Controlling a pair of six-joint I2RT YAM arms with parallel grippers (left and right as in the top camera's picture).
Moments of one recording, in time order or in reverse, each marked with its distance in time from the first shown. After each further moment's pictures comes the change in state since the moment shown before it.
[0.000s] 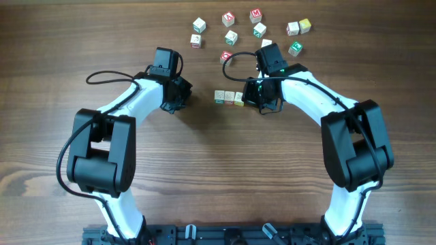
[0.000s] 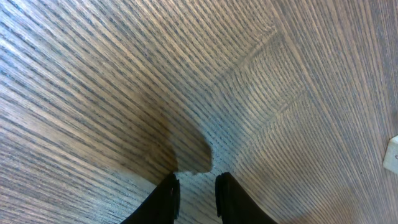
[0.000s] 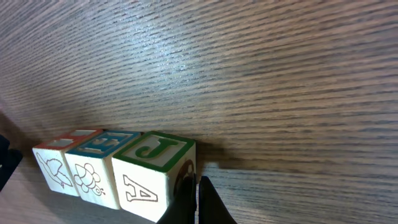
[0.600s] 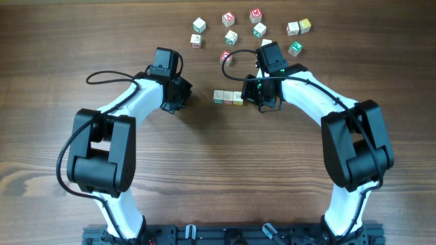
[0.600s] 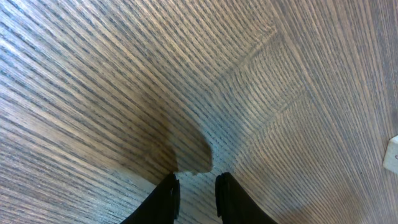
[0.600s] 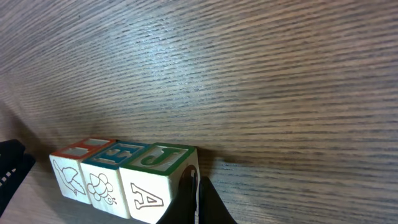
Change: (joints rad) left arm 0.000 0.000 0.000 0.000 0.000 0.000; right arm 0.000 0.000 0.000 0.048 0.000 -0.019
